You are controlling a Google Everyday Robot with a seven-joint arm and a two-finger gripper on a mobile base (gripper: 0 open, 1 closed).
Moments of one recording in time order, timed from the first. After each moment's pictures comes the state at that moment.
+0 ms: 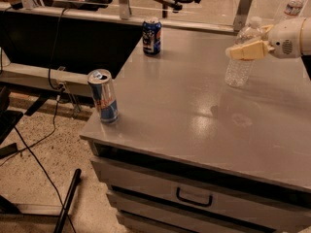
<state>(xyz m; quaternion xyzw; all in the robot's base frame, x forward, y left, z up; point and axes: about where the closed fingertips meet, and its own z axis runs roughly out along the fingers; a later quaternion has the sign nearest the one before) 0.671 -0.245 0.937 -0.40 0.74 0.19 0.51</state>
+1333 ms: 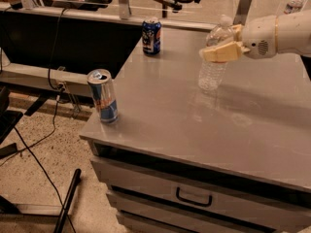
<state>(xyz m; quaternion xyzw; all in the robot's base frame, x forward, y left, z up) 0.634 -0.152 0.953 -0.48 0.68 0.26 0.49</state>
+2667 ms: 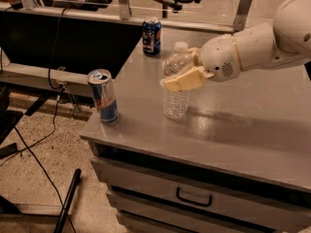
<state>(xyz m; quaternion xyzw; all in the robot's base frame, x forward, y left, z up) 0.535 -0.040 0.929 -0.57 0.63 0.34 0.40</state>
